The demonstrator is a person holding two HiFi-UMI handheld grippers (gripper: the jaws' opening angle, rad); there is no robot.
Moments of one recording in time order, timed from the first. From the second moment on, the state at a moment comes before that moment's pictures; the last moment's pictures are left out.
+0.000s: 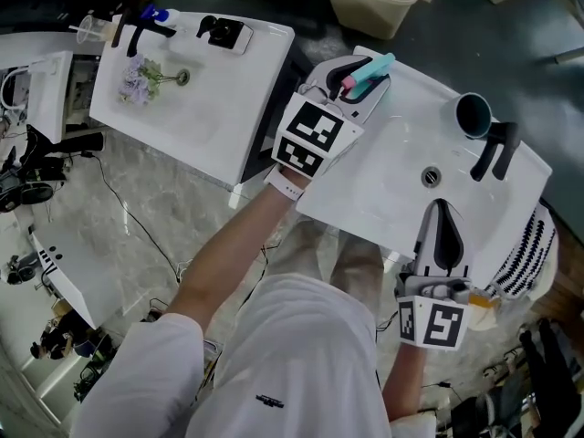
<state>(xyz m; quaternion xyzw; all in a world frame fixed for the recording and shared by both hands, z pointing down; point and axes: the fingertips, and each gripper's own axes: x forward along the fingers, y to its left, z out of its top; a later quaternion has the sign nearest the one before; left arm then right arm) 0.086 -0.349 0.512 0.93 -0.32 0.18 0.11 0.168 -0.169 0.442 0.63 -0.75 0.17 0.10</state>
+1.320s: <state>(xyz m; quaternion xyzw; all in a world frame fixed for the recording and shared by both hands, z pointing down) -0.026 -0.165 0.320 0.91 -0.38 0.12 0.08 0.192 -0.087 0.340 0.68 -0.72 0.08 0.10</state>
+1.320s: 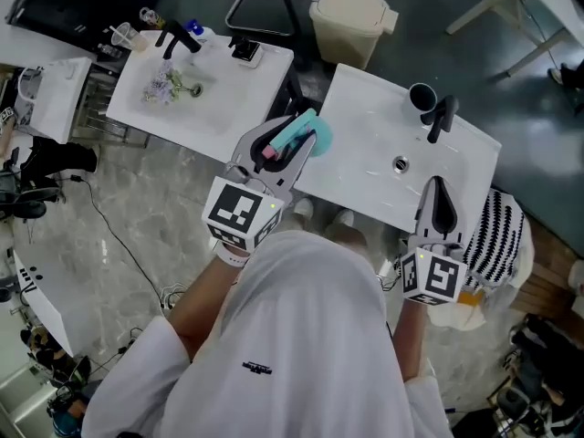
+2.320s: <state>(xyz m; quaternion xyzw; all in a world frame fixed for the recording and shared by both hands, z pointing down) -0.045 -0.101 0.332 0.91 -0.40 0.12 0.09 0.183 -0.035 0.331 0.68 -0.72 0.08 0.09</state>
